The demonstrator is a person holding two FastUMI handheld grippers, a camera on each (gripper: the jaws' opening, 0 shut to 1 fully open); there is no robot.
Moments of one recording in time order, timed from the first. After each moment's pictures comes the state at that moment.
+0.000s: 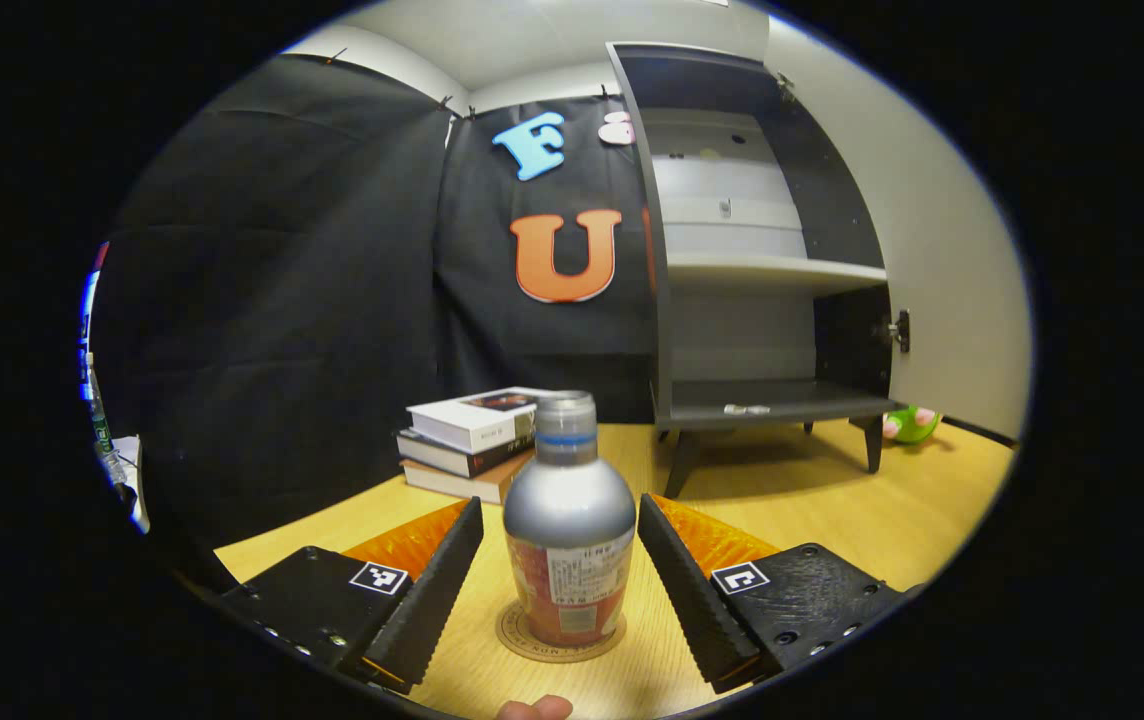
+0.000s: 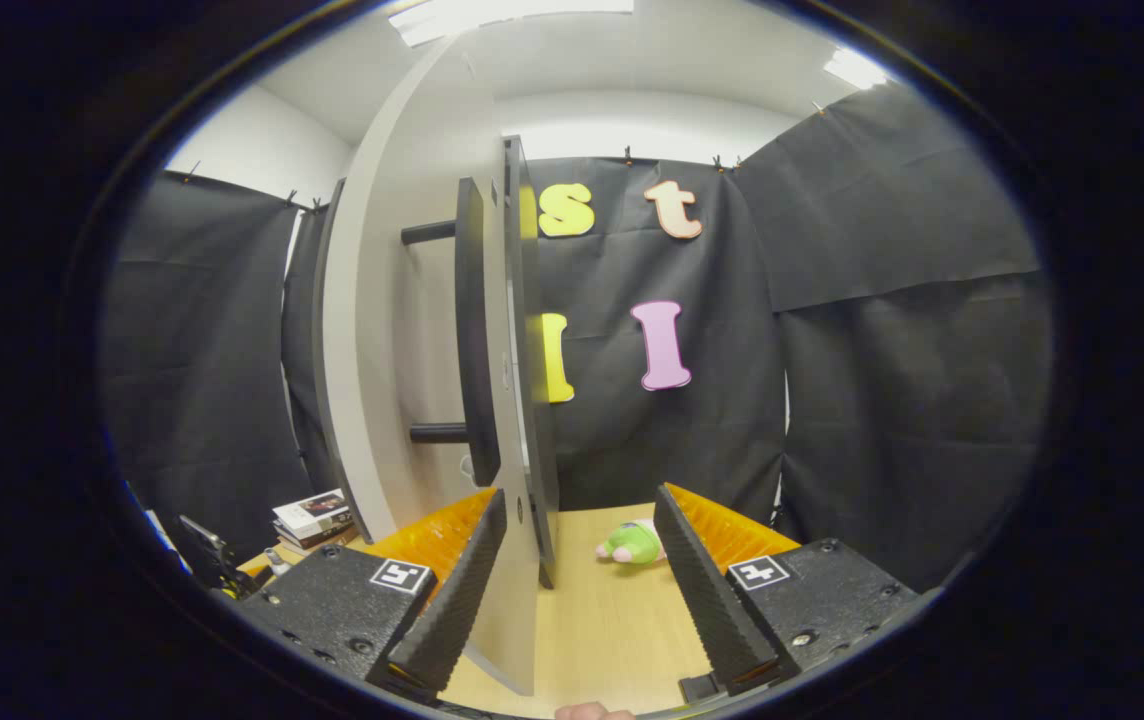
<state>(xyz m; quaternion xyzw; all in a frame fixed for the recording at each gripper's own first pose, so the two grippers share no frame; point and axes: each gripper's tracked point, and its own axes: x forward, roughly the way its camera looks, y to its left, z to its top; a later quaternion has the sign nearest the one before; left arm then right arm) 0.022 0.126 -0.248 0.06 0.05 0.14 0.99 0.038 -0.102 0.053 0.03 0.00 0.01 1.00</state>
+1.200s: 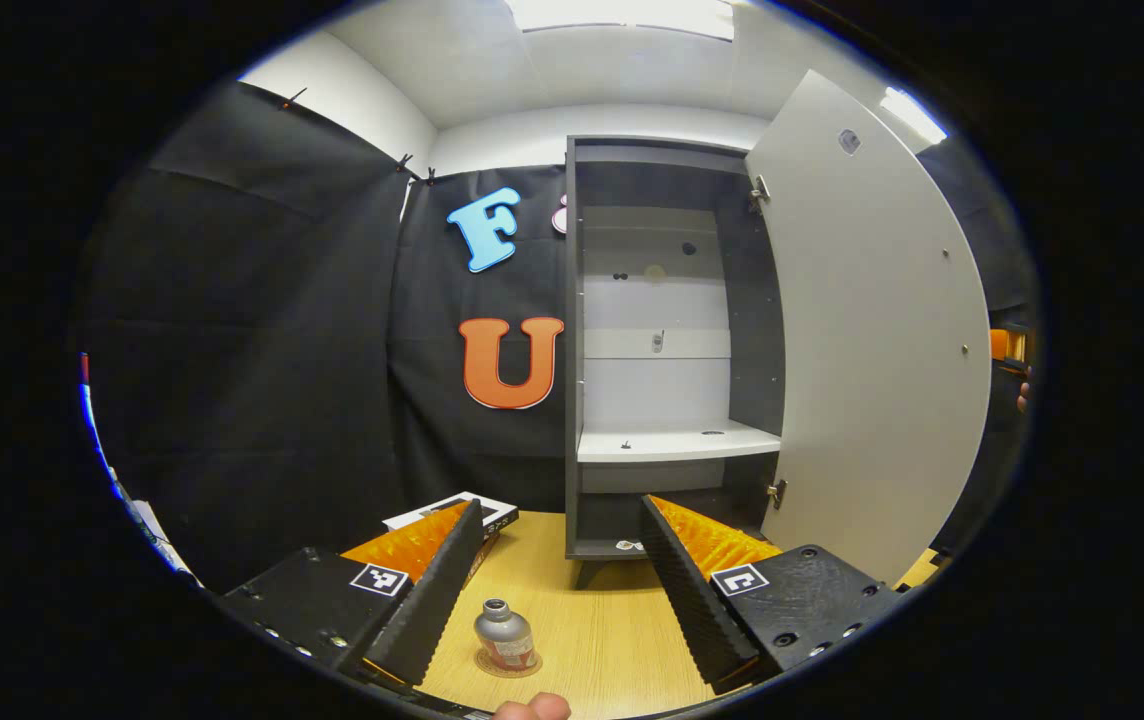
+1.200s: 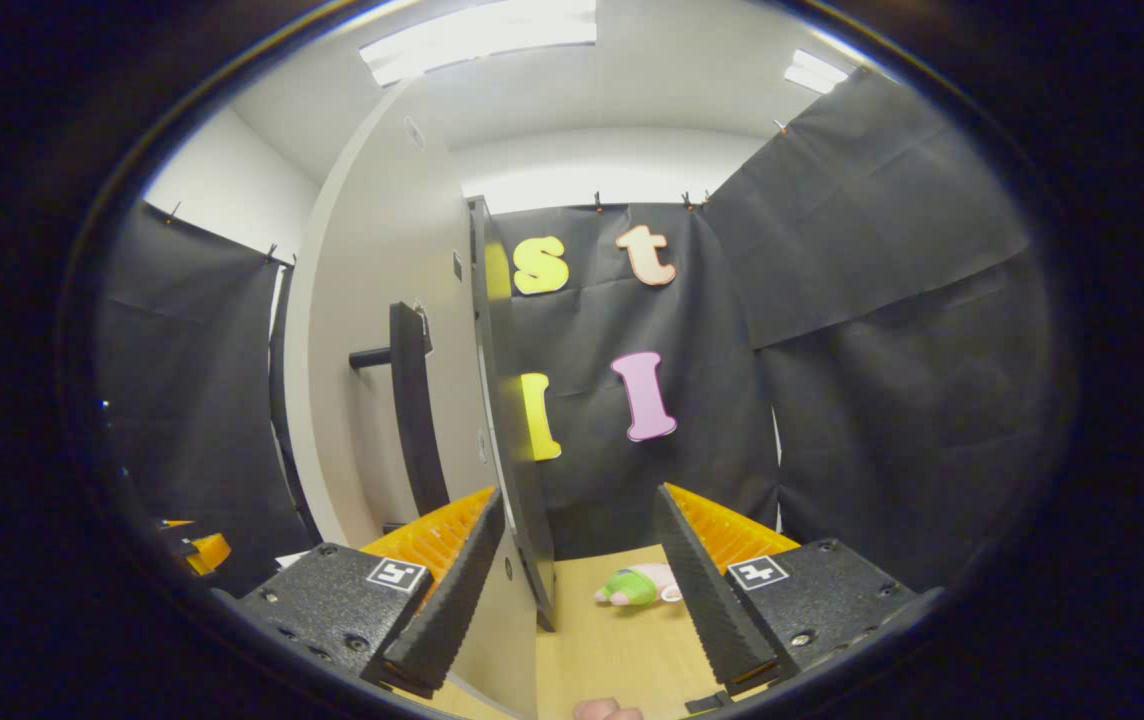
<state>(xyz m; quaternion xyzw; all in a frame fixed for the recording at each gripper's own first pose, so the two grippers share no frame) -0.017 0.015 -0.037 0.04 0.04 0.05 1.00 0.037 -0.131 0.107 0.07 -0.09 -0.01 0.99</state>
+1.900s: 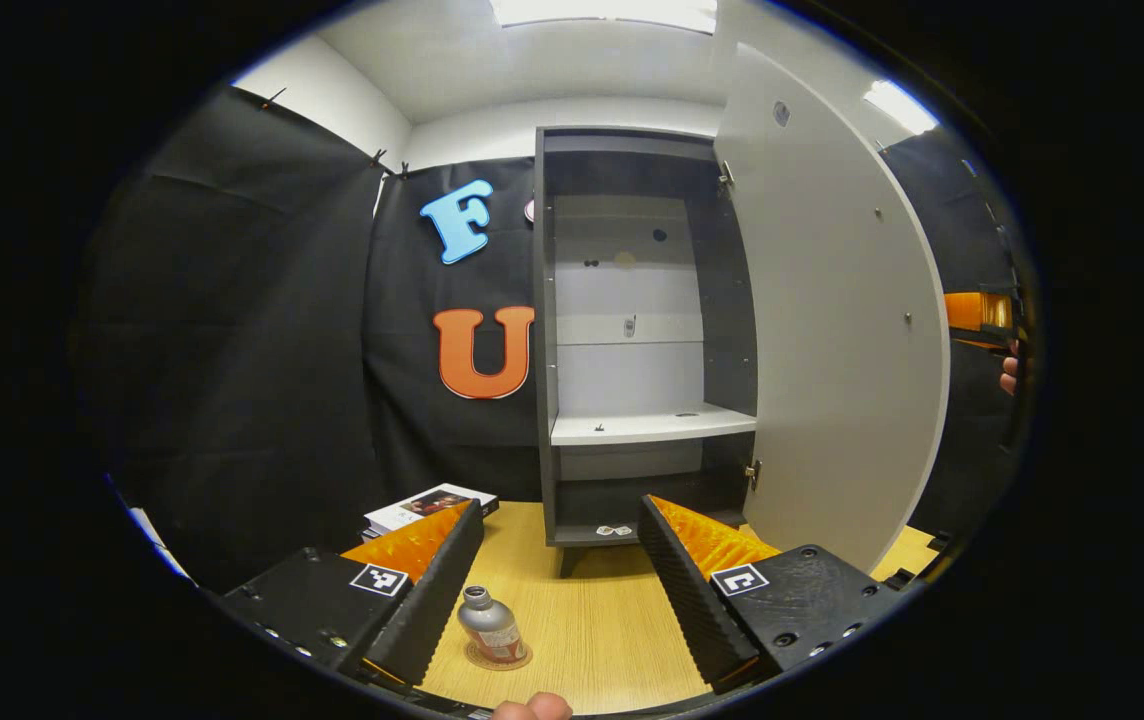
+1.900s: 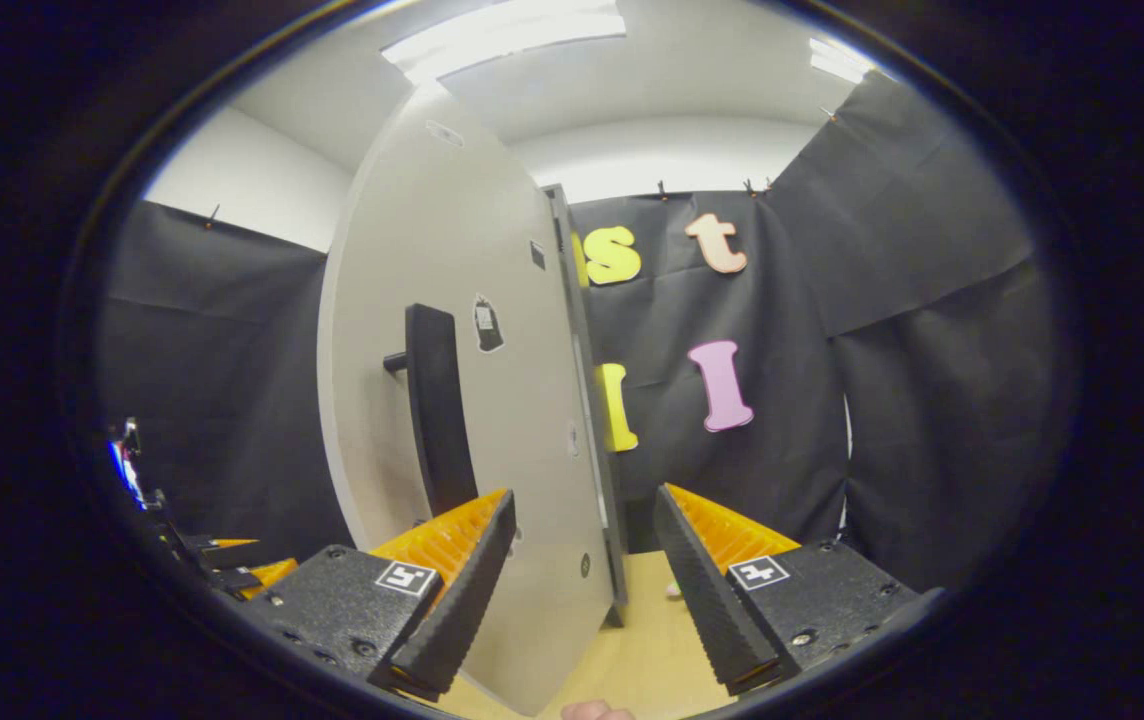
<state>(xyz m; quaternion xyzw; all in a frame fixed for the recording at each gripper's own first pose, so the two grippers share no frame) -0.022 0.010 -0.053 0.06 0.05 0.03 1.00 0.043 -0.041 0.106 0.07 -0.07 0.11 0.99</state>
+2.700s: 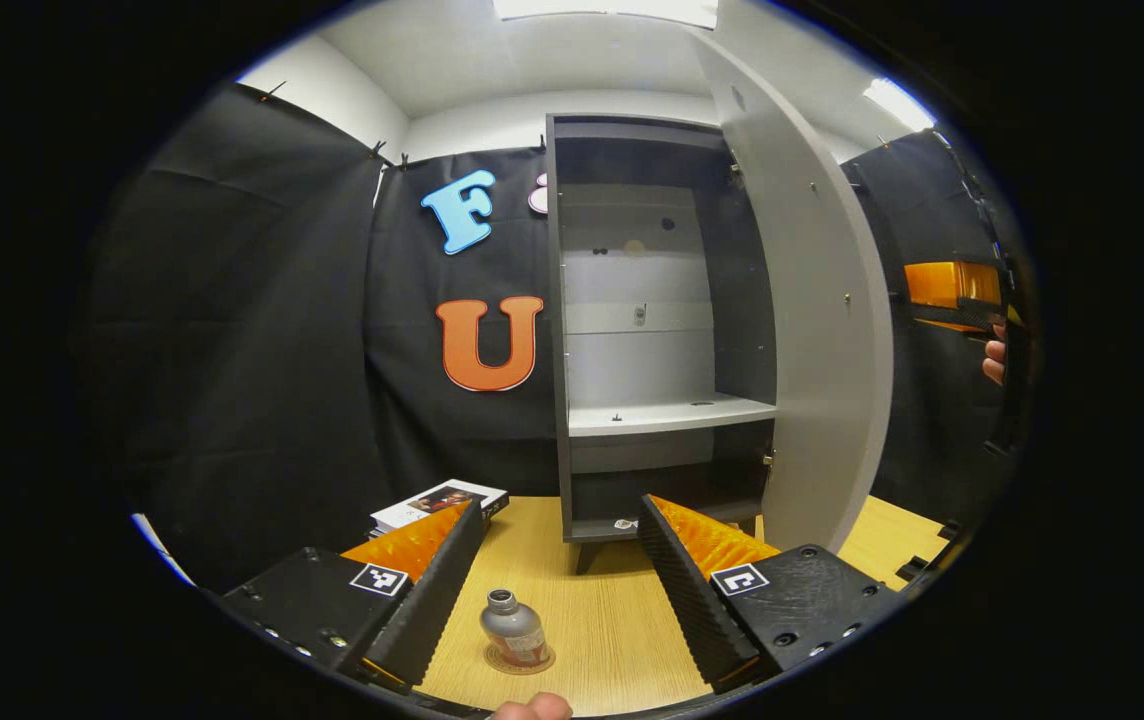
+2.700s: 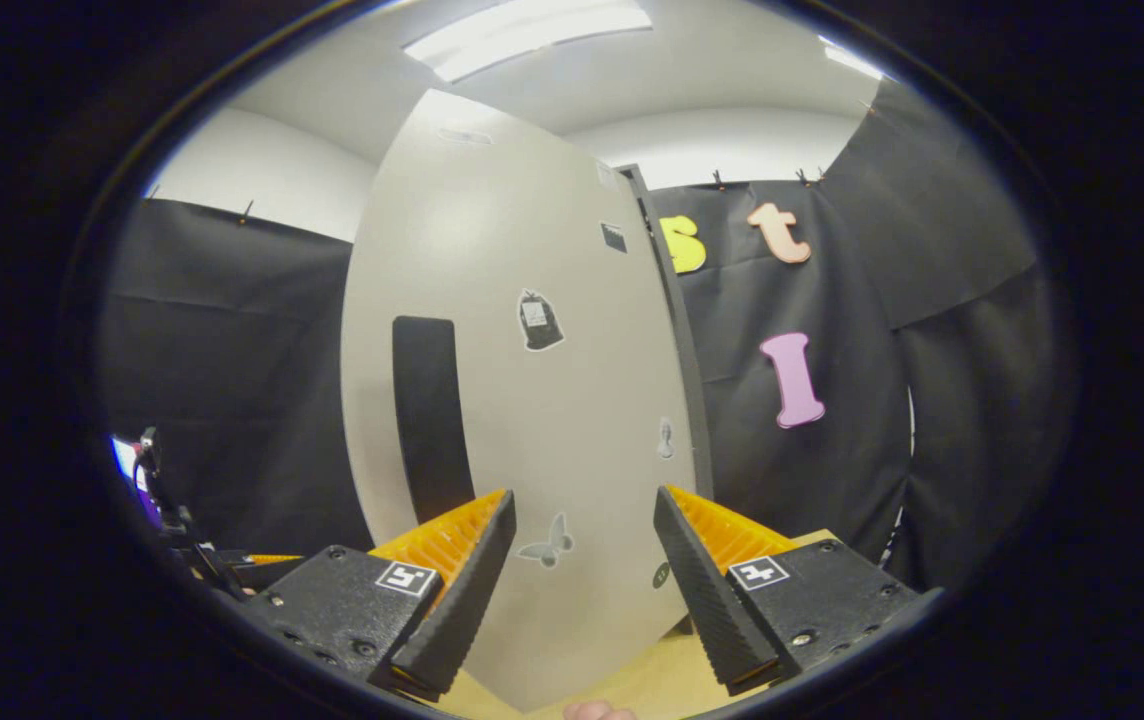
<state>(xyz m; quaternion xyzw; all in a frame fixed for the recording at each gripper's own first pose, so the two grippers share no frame) -0.008 0.038 -0.059 0.06 0.06 0.03 1.00 0.067 0.056 0.106 0.06 -0.07 0.18 0.98</state>
